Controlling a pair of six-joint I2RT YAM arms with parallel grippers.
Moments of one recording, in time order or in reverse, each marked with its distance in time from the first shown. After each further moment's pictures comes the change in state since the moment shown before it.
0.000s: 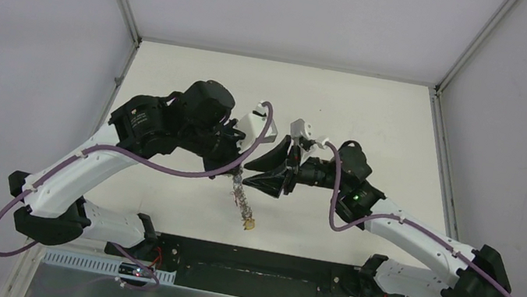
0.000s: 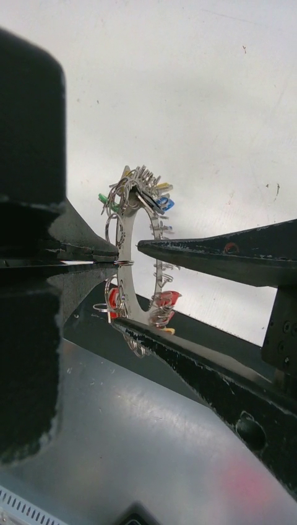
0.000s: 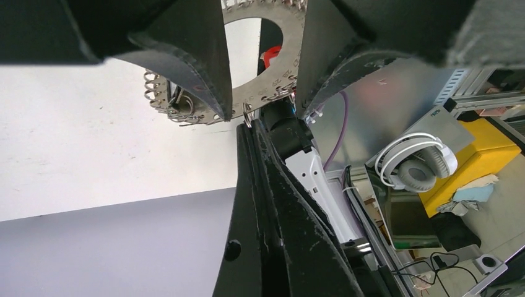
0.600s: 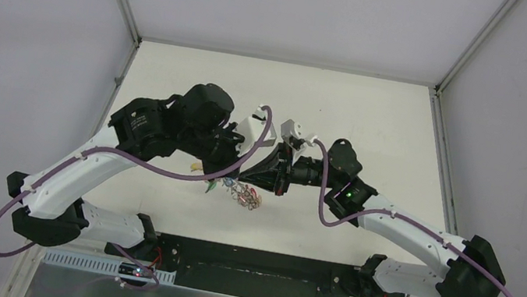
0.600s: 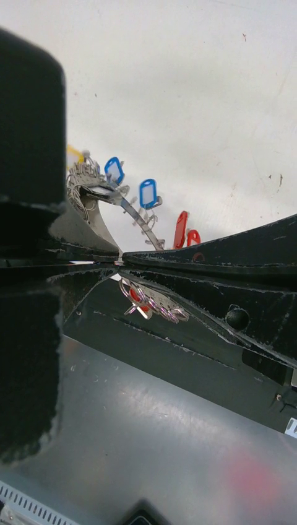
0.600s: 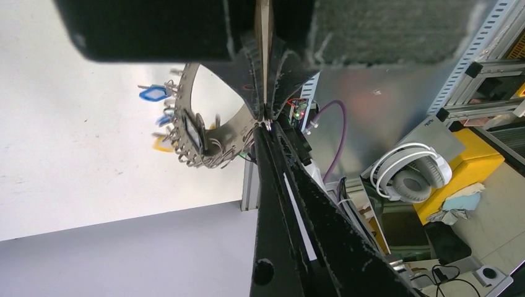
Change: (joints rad) left arm -0.006 -0.013 -0.031 0.009 0.014 0.000; right arm 0.009 0.060 0.004 0.005 -0.024 0.002
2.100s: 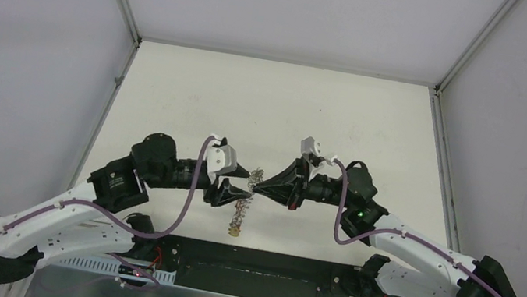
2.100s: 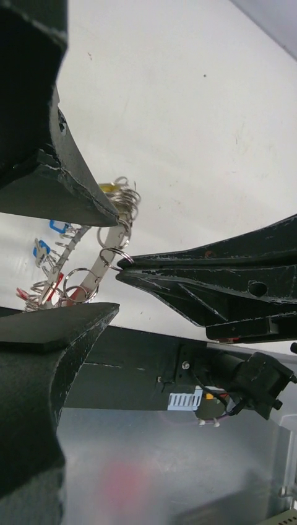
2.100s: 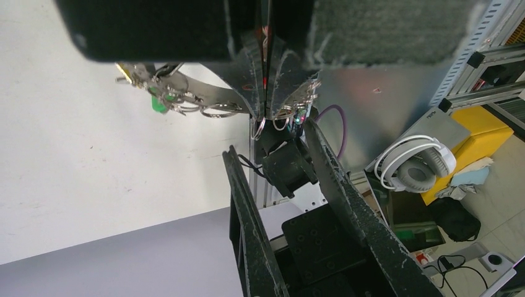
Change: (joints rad) left arm 0.000 -0.571 -0.835 0.926 0.096 -0.045; right arm -0.021 -0.164 -0.225 0.116 0.068 0.068
